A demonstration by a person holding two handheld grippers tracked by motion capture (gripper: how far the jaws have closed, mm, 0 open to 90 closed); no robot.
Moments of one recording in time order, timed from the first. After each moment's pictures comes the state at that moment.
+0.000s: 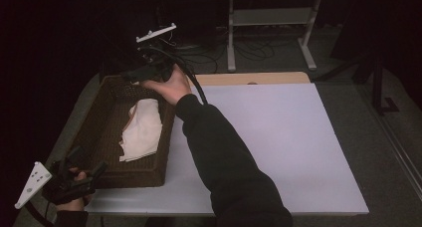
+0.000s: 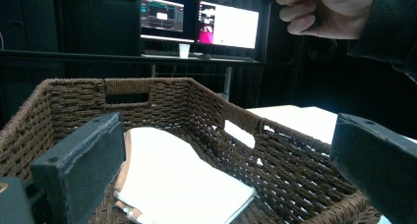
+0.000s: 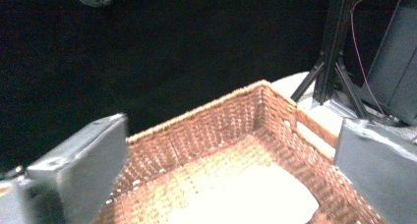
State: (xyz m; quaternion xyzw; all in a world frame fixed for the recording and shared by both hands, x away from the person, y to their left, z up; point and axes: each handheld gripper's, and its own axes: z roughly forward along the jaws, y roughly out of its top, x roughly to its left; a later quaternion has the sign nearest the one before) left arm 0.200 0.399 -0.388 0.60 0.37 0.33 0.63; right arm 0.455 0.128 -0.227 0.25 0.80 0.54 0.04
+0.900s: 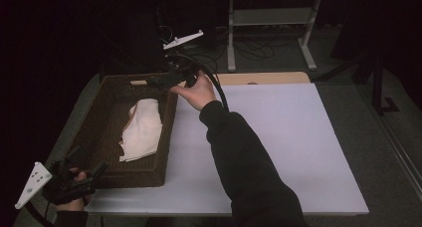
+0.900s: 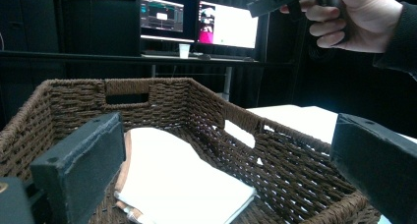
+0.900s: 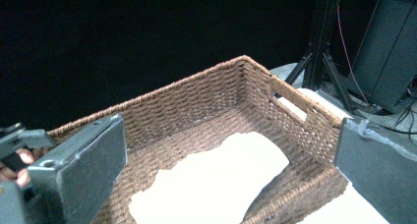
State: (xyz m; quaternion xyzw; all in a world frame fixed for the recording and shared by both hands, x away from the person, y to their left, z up) left arm 0.200 0.399 -0.388 0.60 0.37 0.33 0.63; right arm 0.445 0.069 -0.241 0.25 0.81 0.53 0.05
